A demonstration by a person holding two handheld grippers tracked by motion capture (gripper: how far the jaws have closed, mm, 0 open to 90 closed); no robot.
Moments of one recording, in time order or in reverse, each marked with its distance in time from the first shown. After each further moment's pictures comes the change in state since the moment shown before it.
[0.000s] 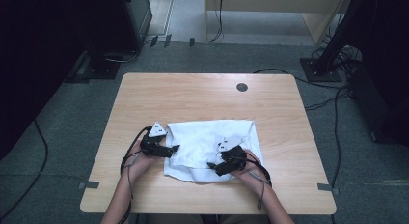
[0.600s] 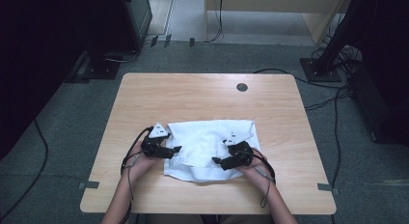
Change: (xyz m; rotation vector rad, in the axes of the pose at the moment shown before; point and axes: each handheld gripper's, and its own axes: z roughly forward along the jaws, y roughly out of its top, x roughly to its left) left arm -0.007 0.005 -0.007 -0.007 -0.028 0.012; right arm -0.015 0.003 -0.016 -0.027 0.012 0.079
